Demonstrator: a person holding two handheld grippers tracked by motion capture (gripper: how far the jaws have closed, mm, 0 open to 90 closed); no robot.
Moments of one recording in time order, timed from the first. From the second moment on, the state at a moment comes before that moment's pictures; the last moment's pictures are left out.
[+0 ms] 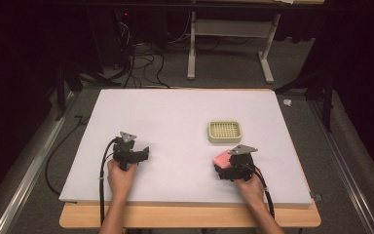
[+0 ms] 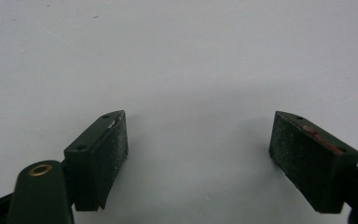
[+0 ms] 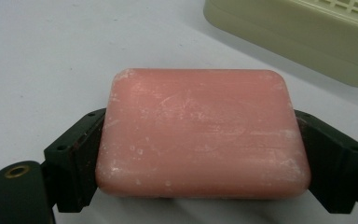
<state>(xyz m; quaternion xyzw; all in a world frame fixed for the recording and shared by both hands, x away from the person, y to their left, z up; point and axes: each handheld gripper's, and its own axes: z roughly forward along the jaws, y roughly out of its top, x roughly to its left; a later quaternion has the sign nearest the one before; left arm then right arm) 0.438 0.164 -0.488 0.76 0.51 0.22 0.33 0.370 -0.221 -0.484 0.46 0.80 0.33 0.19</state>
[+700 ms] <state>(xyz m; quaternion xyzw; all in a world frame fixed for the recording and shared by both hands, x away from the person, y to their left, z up) 0.438 0.164 -0.488 0.76 0.51 0.22 0.34 0.369 -0.227 -0.480 0.47 0.79 0.34 0.19</state>
